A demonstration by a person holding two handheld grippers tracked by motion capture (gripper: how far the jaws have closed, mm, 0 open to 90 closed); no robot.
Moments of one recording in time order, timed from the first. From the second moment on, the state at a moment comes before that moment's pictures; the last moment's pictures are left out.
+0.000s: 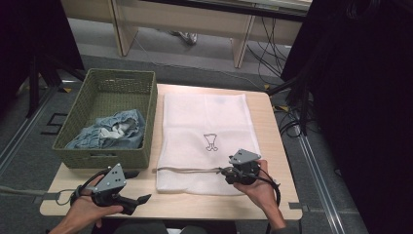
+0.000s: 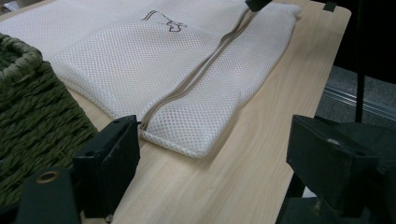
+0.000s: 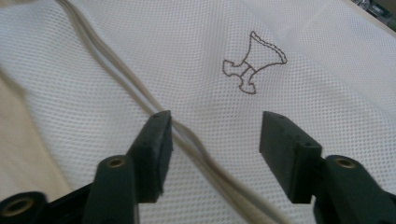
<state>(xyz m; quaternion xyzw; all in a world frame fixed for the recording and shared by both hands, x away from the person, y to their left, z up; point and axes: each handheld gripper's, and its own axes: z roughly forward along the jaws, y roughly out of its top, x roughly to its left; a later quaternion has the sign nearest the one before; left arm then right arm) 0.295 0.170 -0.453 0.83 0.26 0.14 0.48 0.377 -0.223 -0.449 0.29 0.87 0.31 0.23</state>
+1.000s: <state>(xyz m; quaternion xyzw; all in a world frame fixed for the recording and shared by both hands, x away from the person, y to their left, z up) 0.300 0.172 -0.453 0.83 0.27 0.14 0.47 0.423 -0.195 -0.486 0.16 0.95 0.22 0.17</state>
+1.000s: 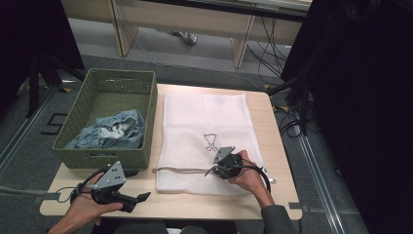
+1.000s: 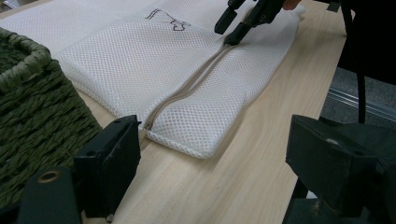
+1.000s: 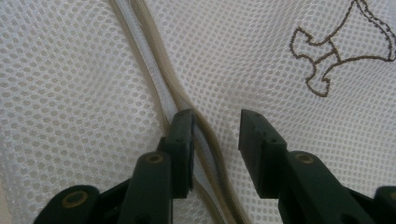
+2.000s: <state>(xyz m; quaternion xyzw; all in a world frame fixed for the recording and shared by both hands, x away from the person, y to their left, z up) 0.304 0.174 -0.453 0.83 0.27 0.14 0.47 0.436 -0.184 -0.483 0.18 0.96 0.20 0.10</state>
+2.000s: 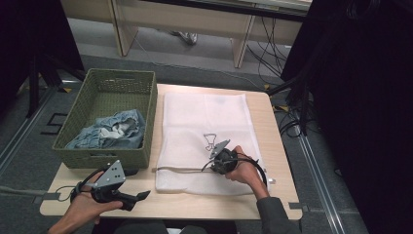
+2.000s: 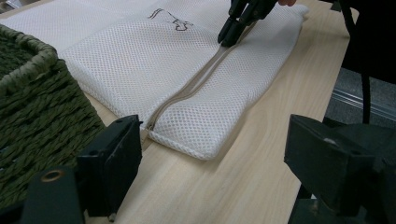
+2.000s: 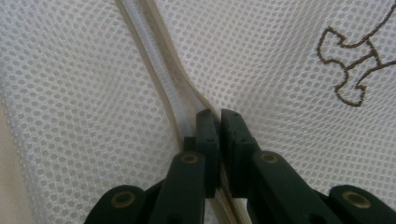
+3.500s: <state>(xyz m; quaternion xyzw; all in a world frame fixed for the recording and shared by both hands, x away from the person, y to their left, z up) 0.389 0.240 -0.366 0.81 0.36 0.24 0.39 0.469 -0.185 -0.403 0.24 0.89 0.31 0.21</state>
